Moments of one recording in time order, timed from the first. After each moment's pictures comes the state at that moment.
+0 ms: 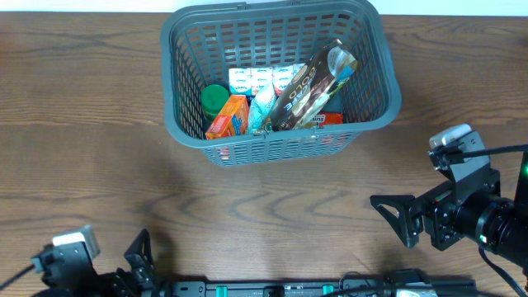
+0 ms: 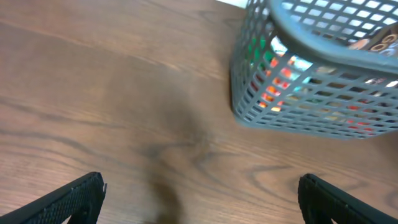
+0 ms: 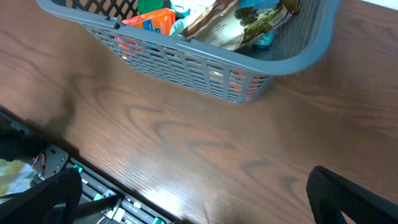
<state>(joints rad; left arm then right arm) -0.07 0.32 1.15 -1.42 -0.04 -0.29 0.09 1.05 1.87 -1.69 -0.34 -0.21</state>
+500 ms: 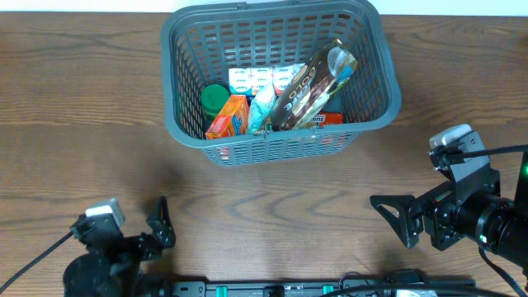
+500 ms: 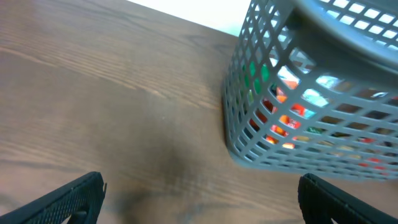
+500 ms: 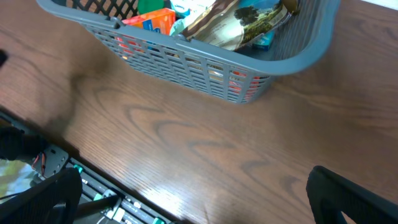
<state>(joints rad) 0.00 0.09 0.61 -0.94 0.04 -0.29 0.09 1.05 1.87 -1.69 -0.34 -0.21</state>
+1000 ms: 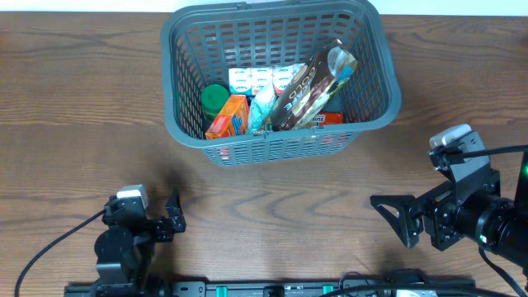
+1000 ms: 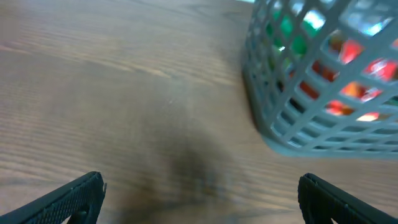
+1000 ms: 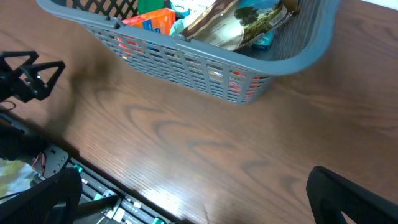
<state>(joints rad) 0.01 0.02 0.24 -0.68 0.05 -0.17 0.09 1.05 1.87 -1.70 -0.34 -0.21</state>
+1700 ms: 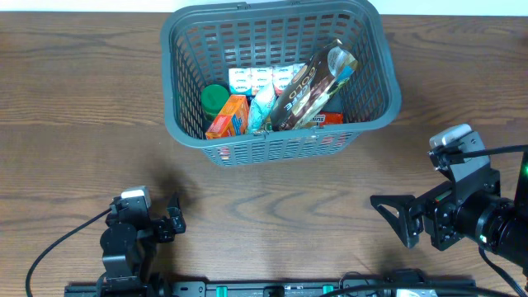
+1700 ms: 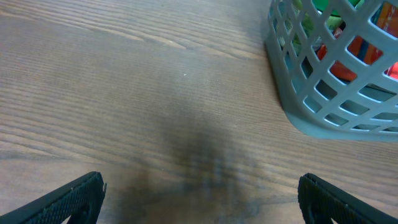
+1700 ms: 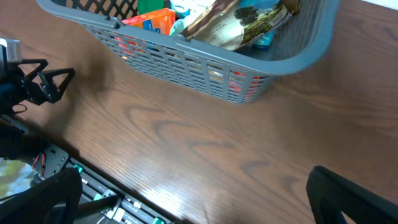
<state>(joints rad) 0.05 0.01 0.16 -0.68 0.05 -0.14 0.09 1.05 1.87 -1.70 -0.34 -0.21</state>
